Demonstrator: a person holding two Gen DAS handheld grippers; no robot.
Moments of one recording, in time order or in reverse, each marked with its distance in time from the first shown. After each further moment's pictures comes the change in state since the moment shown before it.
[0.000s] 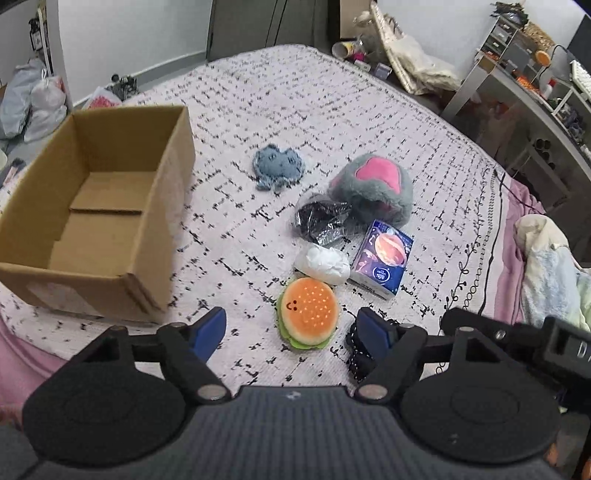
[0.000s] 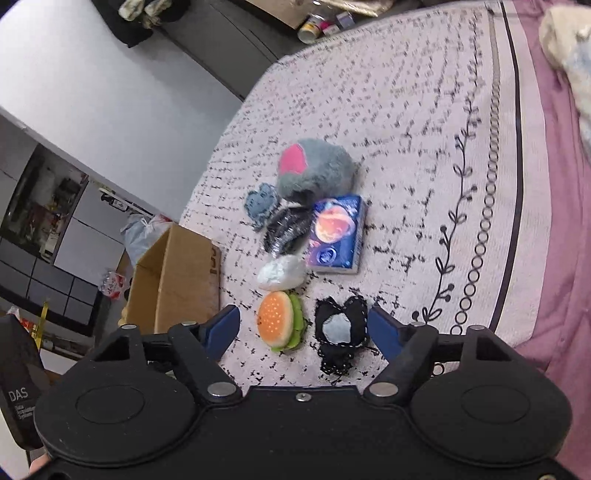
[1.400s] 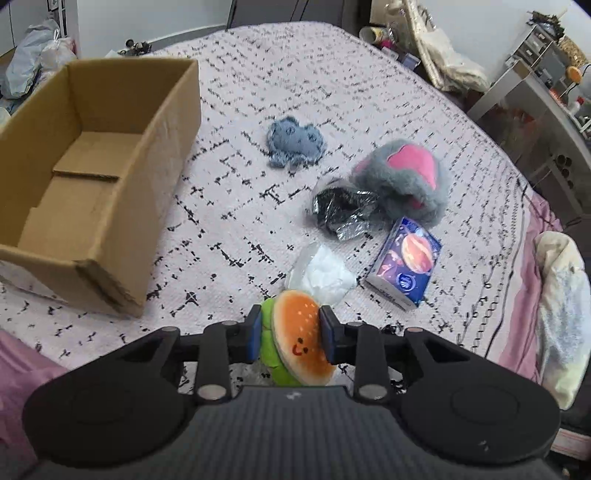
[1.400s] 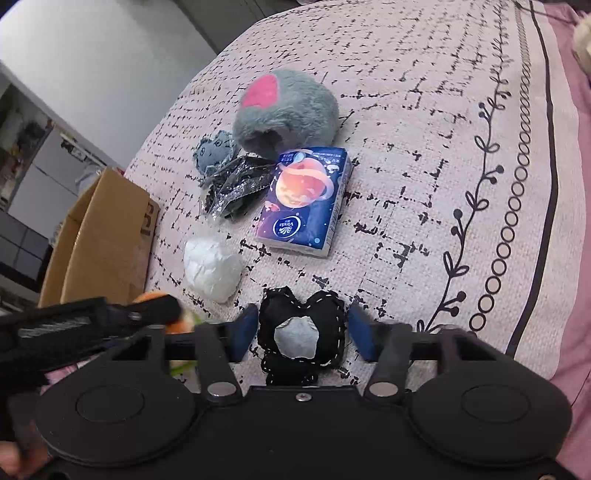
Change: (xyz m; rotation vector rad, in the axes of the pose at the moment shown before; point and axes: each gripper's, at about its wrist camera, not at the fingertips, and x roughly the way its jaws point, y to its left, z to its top) left arm 0.037 0.011 0.004 -0.098 0.045 -0.012; right arm 0.082 -0.004 -0.006 -0.158 0.069 -0.158
